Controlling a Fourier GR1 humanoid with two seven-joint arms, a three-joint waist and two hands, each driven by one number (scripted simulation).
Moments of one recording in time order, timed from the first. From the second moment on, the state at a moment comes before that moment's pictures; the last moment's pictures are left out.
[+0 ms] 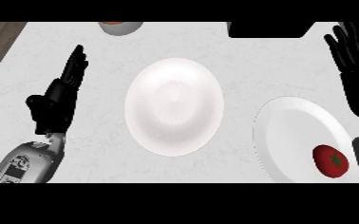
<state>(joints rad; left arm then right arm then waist) -0.24 0.44 -0.26 -1.59 0.13 0.38 0.14 -0.27 -0.48 -0.03 -1.69 -0.43 -0.13 0.09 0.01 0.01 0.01</state>
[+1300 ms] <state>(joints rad) -0.24 0.39 -0.18 -1.43 0.14 0.22 0.09 0.29 -0.69 0.09 -1.98 0.11 -0.16 -0.11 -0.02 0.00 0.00</state>
